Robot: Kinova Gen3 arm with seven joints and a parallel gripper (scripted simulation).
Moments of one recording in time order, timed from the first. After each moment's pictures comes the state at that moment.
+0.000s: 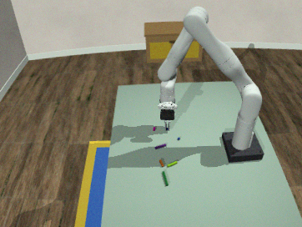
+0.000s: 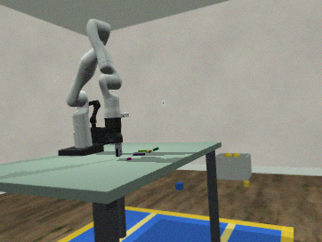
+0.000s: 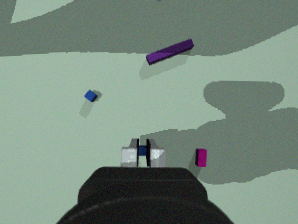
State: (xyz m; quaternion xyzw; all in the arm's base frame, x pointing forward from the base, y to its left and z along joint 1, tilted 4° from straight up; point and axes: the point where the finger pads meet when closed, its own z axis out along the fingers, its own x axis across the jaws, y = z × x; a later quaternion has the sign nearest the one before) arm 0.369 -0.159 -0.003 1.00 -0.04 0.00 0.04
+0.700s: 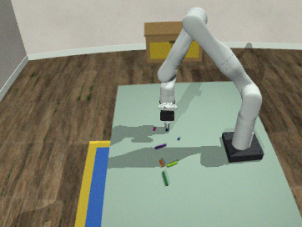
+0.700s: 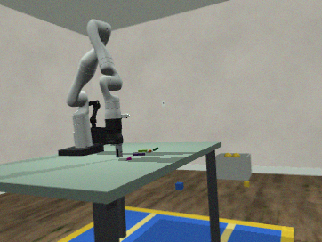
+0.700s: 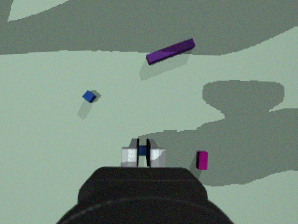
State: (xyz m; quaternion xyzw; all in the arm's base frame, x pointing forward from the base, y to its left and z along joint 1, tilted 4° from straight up) arm 0.370 -0.158 -0.008 1.00 -0.04 0.00 0.04
